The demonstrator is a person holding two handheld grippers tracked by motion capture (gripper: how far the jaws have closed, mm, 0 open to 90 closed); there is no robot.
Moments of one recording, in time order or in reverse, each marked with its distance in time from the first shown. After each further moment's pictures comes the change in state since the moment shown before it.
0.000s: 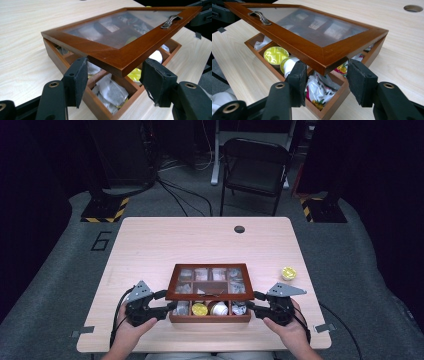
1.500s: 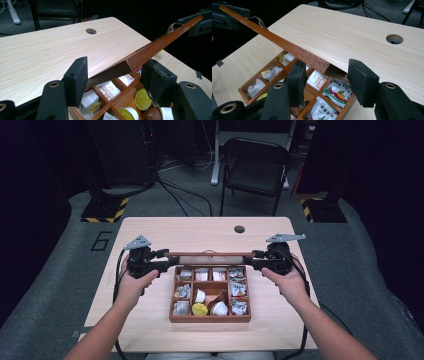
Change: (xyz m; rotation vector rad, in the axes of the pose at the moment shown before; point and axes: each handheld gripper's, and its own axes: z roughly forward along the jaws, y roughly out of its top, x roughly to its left) left arm 0.052 0.103 0.015 -0.073 -0.025 -0.040; right arm -0.044 0.119 0.011 0.019 0.002 0.063
